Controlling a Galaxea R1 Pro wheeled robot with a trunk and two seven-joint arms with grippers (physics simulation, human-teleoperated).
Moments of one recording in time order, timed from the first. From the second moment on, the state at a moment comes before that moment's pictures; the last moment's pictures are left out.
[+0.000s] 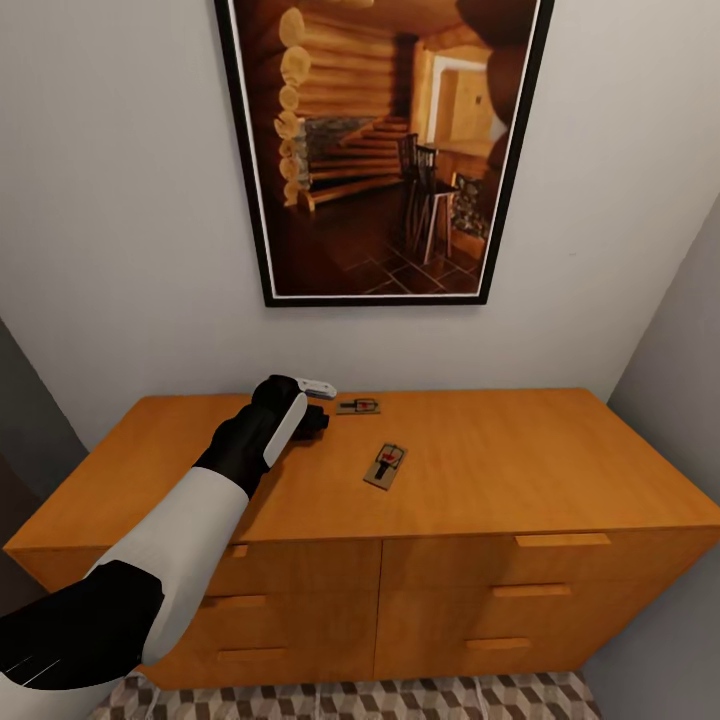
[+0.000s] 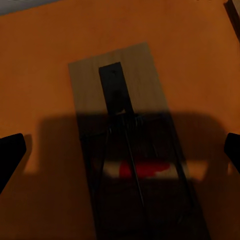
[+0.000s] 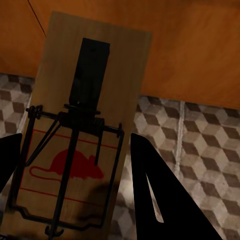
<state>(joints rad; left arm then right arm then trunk) -1.09 -0.15 -0.29 -0.83 0.23 1.02 0.31 -0.19 -0.04 -0.06 -0.02 0.21 -0.79 0.10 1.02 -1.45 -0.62</state>
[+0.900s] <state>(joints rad) -1.09 -0.15 -0.29 -0.84 0.23 1.02 0.31 -0.19 -0.04 -0.06 -0.02 0.21 -0.79 0.10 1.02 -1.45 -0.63</state>
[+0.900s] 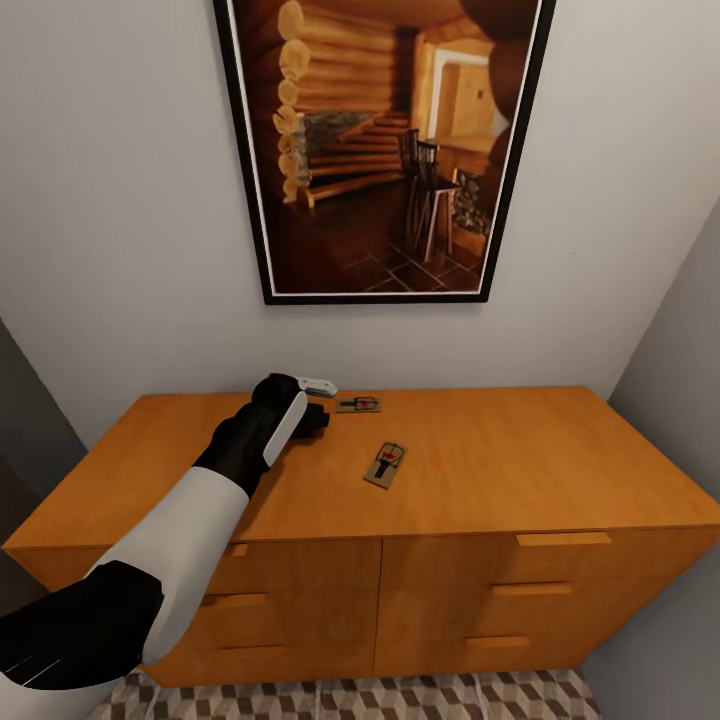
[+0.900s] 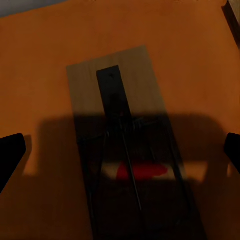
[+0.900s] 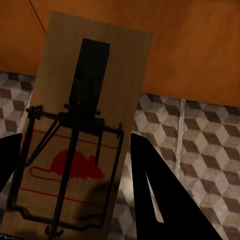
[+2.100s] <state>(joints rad) -1.09 -0.15 -0.29 -0.84 0.22 1.02 0.31 -0.19 -0.04 -0.06 -0.02 0.21 -0.79 0.10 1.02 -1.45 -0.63</state>
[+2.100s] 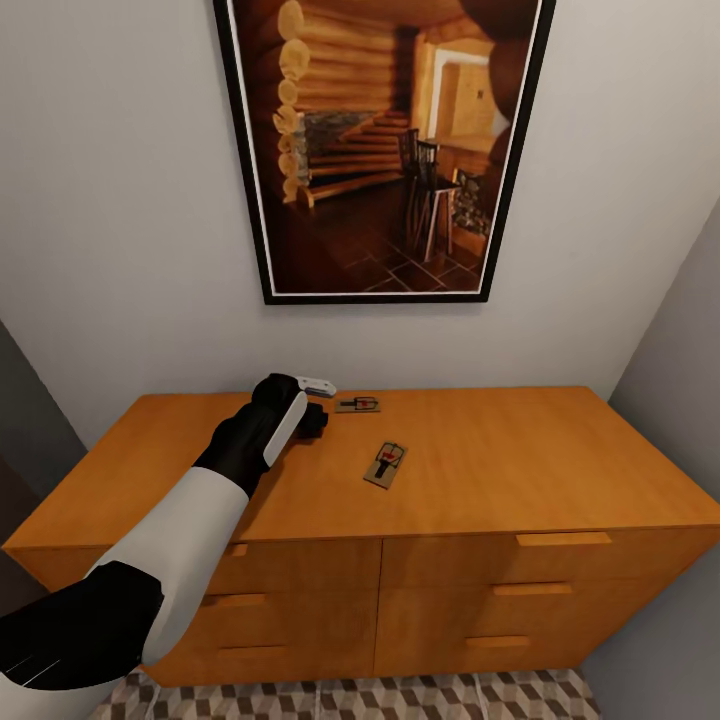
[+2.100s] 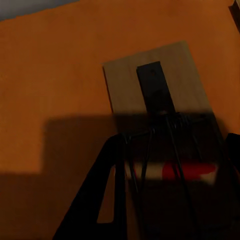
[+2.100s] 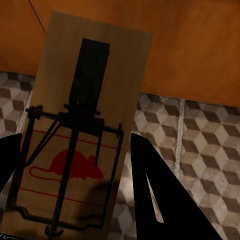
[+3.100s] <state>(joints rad) -1.09 -0.15 -0.28 -0.91 0.23 1.02 0.31 -0.19 -0.04 -0.06 -0.02 0.21 -0.79 0.10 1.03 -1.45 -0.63</state>
